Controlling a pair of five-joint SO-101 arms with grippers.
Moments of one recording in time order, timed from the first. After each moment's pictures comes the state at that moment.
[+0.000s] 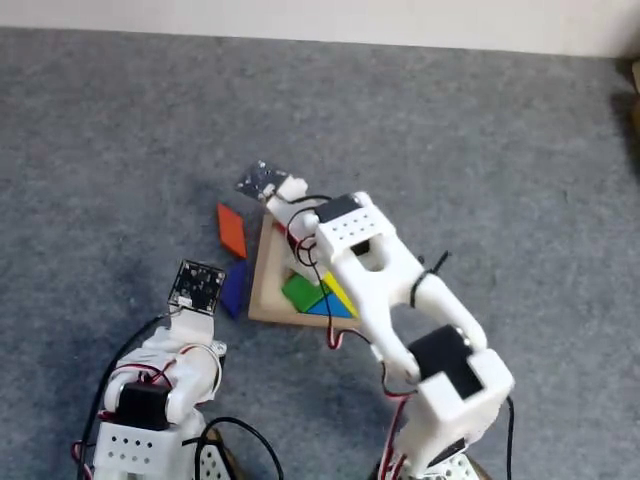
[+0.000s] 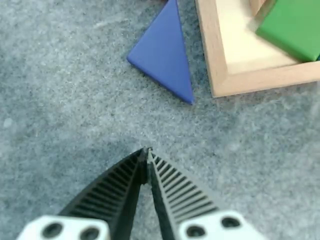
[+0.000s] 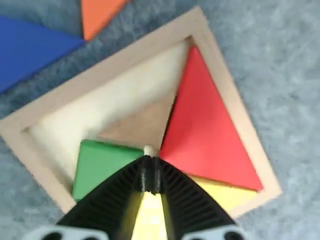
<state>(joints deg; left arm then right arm) 2.2 -102.1 96.0 75.8 -1.7 -33.7 8.3 15.8 55.5 31.7</state>
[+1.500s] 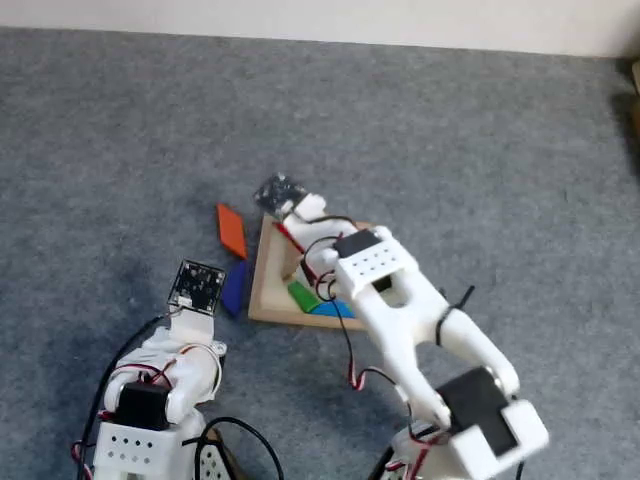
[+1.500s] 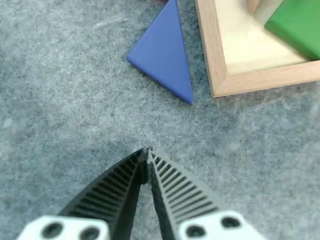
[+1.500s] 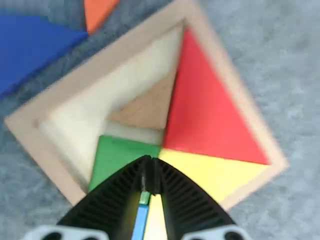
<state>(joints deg) 2.2 -102.1 96.0 75.8 -1.7 -33.1 -6.9 34.5 43.0 24.9</state>
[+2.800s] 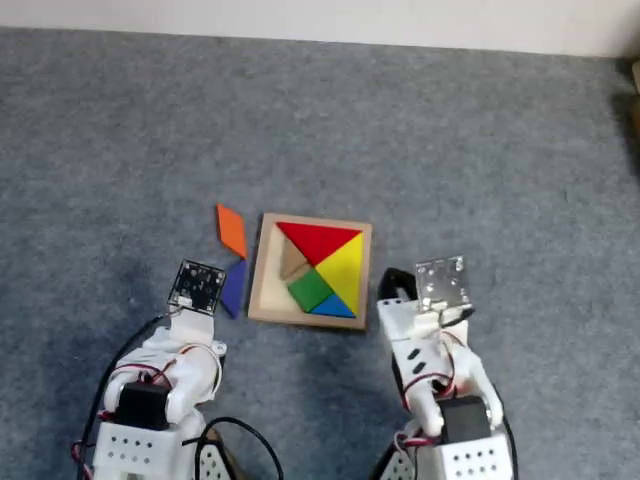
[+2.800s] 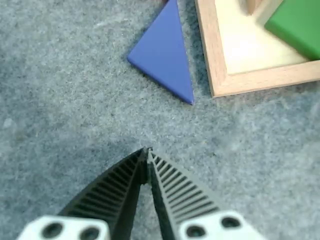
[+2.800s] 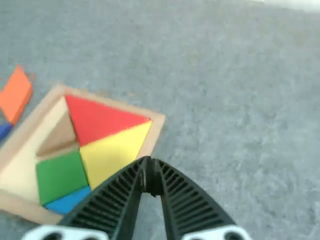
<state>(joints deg) 2.2 -102.1 96.0 75.8 -1.7 -14.3 -103.3 95.8 43.3 6.2</state>
